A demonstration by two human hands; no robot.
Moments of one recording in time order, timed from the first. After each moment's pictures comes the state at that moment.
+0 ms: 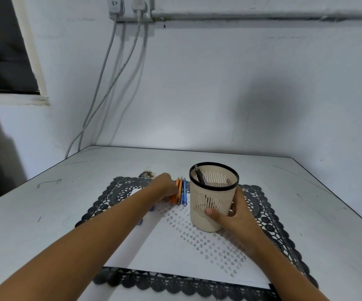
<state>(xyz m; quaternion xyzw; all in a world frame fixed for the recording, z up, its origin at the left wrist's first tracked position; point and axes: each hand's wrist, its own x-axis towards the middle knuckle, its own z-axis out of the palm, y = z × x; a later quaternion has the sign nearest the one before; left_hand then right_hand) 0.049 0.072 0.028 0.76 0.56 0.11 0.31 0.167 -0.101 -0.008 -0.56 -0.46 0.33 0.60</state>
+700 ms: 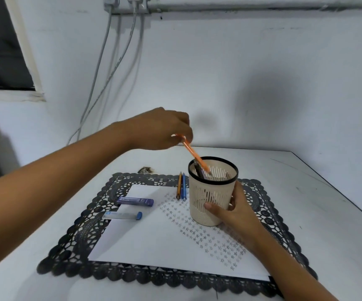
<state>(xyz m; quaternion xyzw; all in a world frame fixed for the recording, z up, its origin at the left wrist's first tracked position) 0.001 0.042 0.166 0.97 0.06 0.18 -0.16 0.168 -0.099 -0.009 -0.54 -0.46 0.35 0.61</state>
